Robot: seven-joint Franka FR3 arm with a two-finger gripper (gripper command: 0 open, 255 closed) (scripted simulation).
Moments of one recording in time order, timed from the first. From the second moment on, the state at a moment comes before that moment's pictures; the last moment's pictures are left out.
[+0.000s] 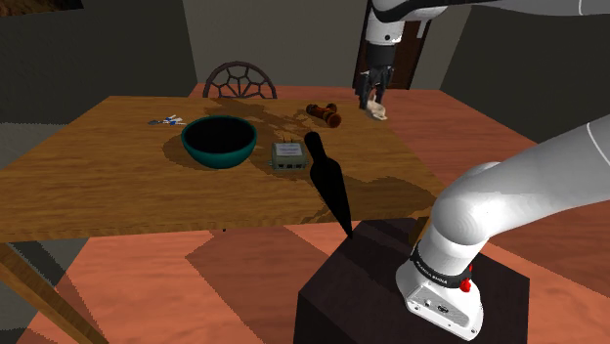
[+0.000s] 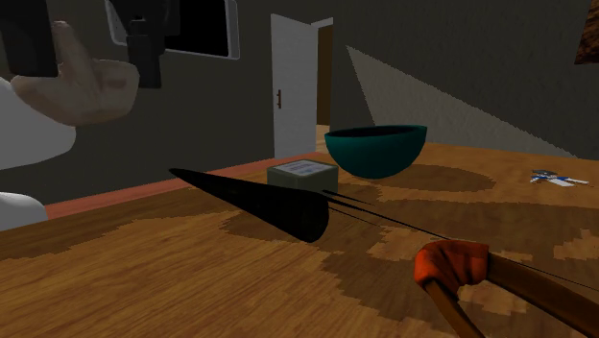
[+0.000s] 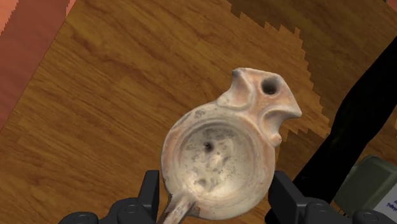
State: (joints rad) arm -0.19 -0.58 -0.15 -2.29 -0.12 1.69 -0.15
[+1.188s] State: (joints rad) arm -0.09 -0.33 0.03 -2.01 -0.02 1.65 0.09
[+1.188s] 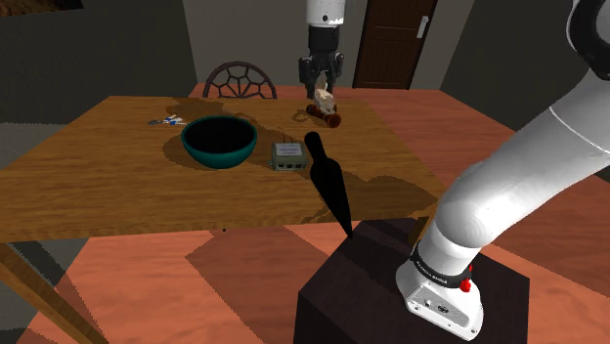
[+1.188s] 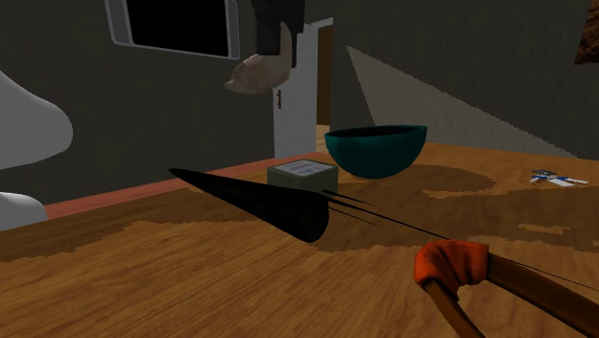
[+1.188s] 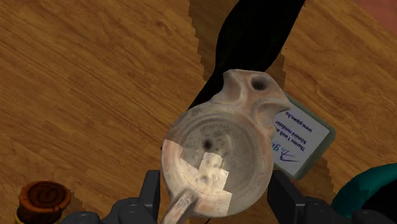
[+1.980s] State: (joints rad) arm 0.00 0.02 0.17 -1.63 -0.03 1.61 0.32
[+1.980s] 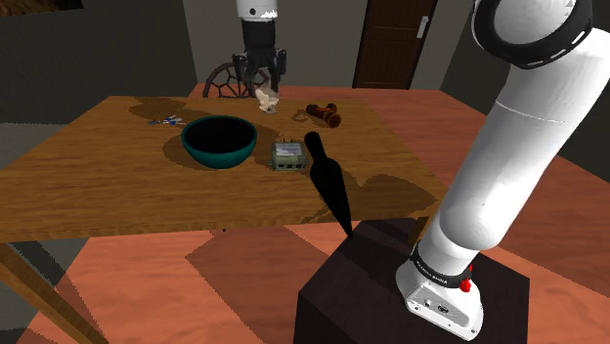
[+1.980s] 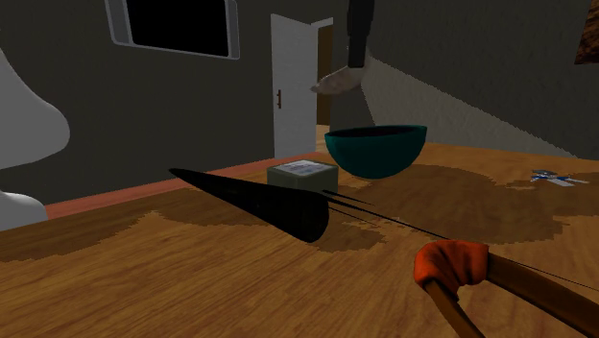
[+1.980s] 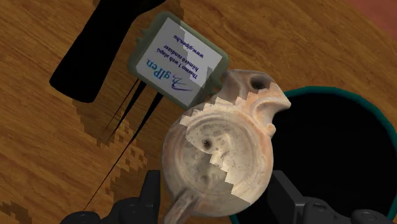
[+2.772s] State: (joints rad) arm 0.13 0.43 0.23 -1.10 -0.11 1.47 0.49
